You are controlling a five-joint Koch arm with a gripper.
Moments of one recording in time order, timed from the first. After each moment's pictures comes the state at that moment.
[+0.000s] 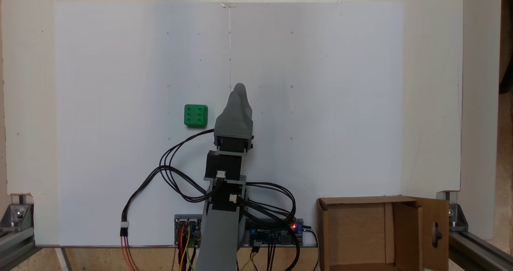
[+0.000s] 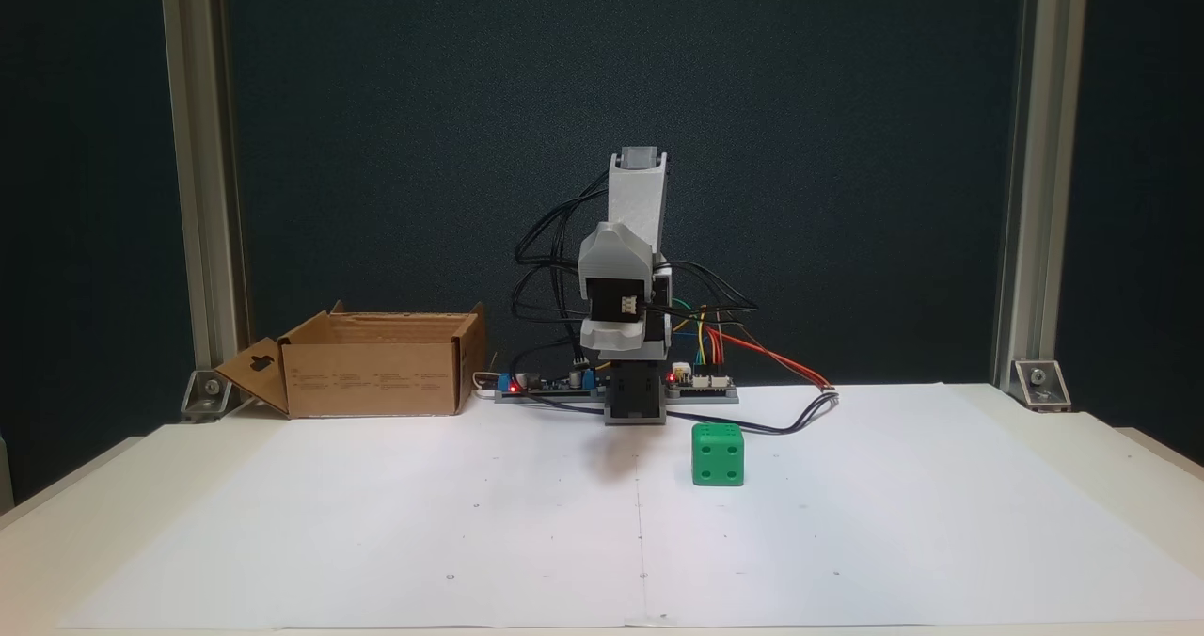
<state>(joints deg) 6.0 129.5 176.5 -80.1 -3.0</state>
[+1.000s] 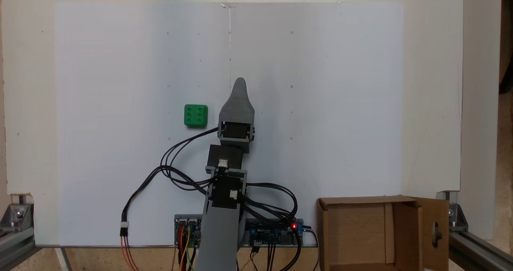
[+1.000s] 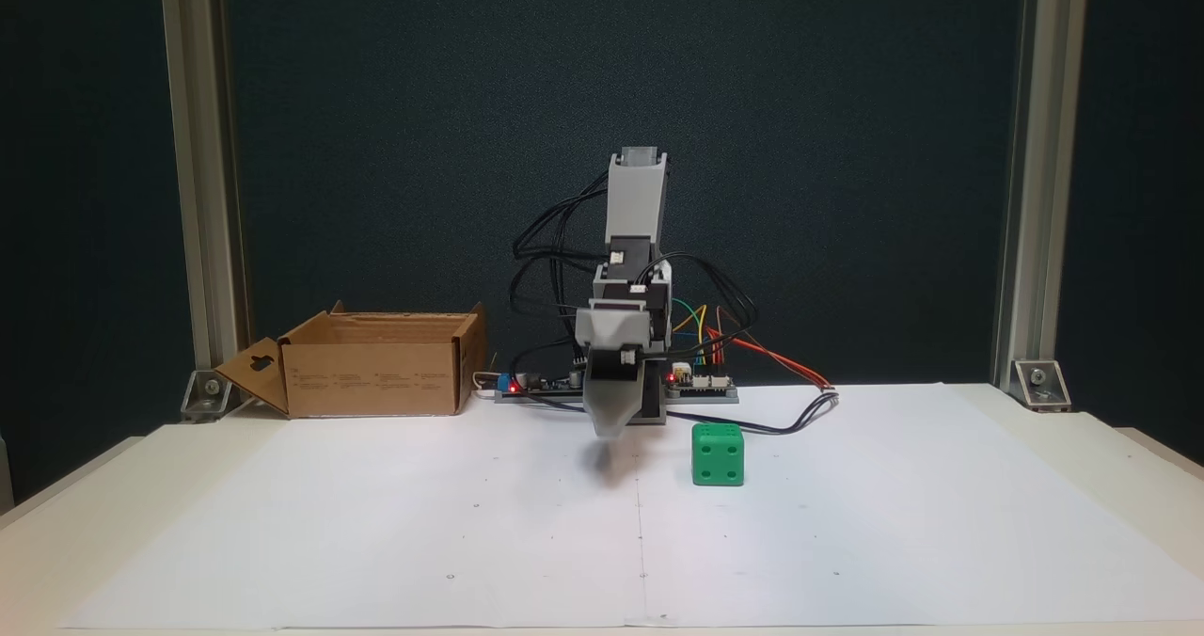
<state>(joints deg) 6.0 129.4 165.4 -39.6 -3.0</state>
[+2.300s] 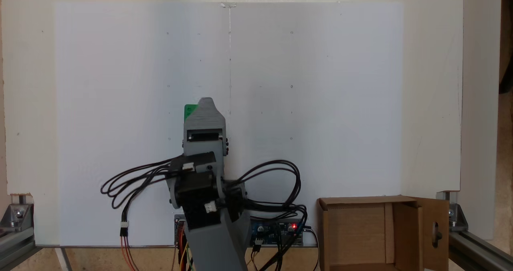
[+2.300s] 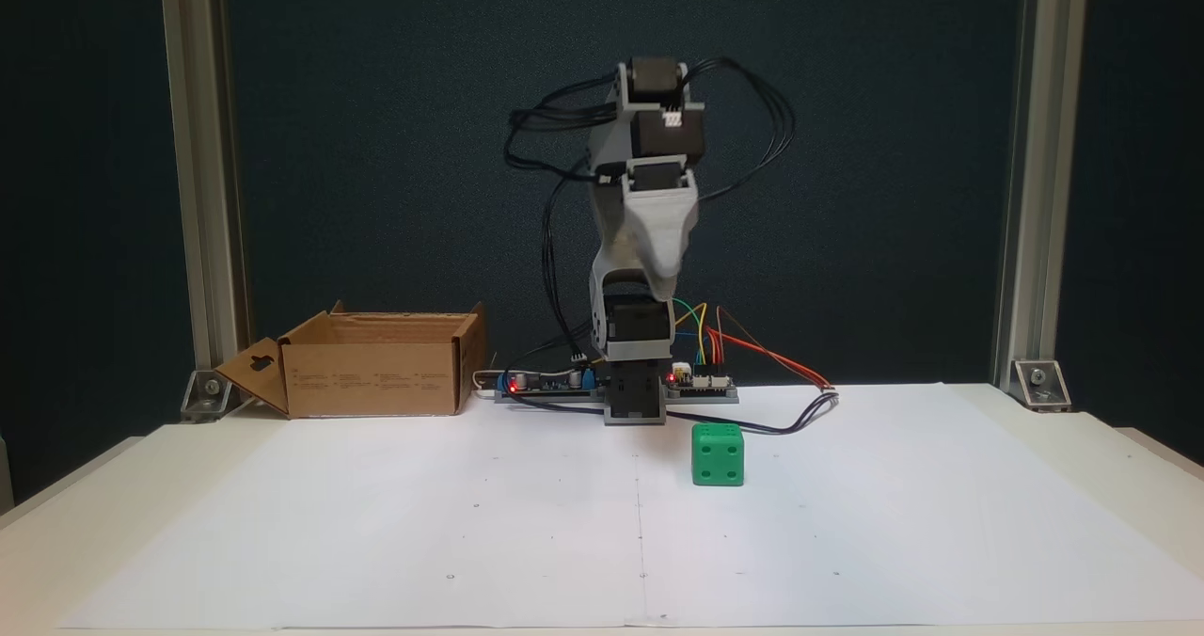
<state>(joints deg) -12.7 119.6 97.6 66.4 10.0</state>
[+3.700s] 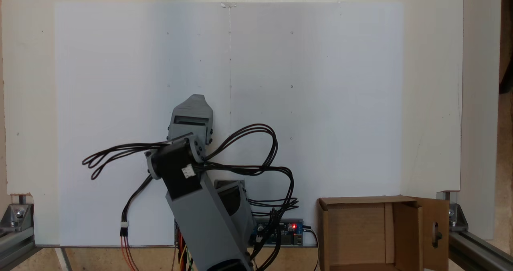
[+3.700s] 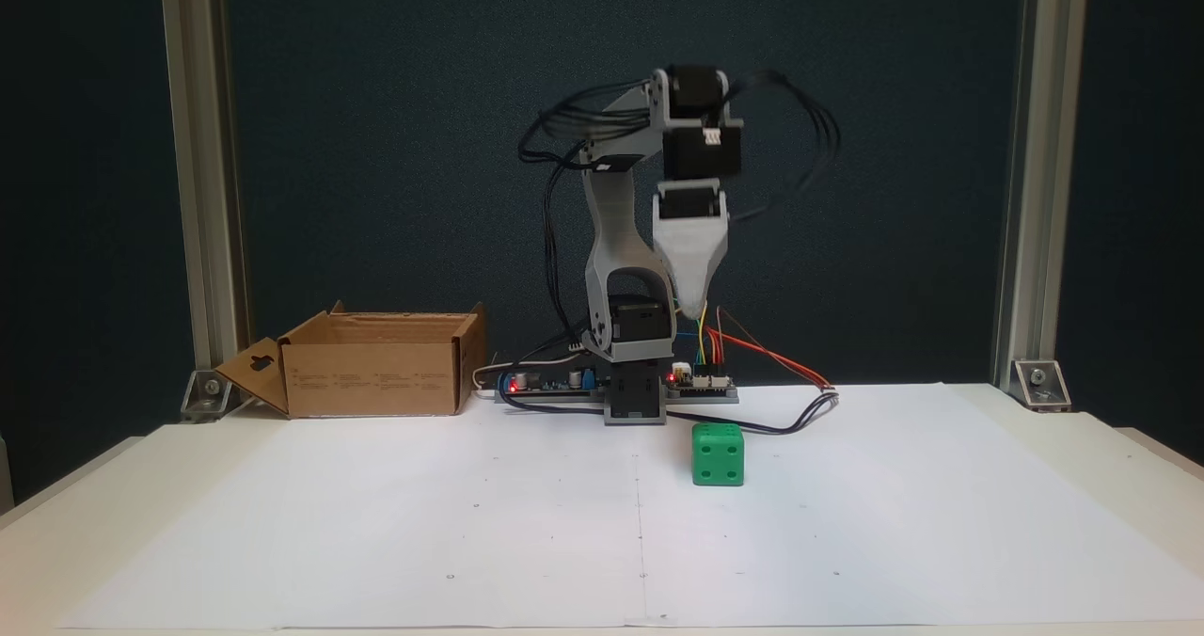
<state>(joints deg) -21.4 109.1 96.7 69.9 25.6</state>
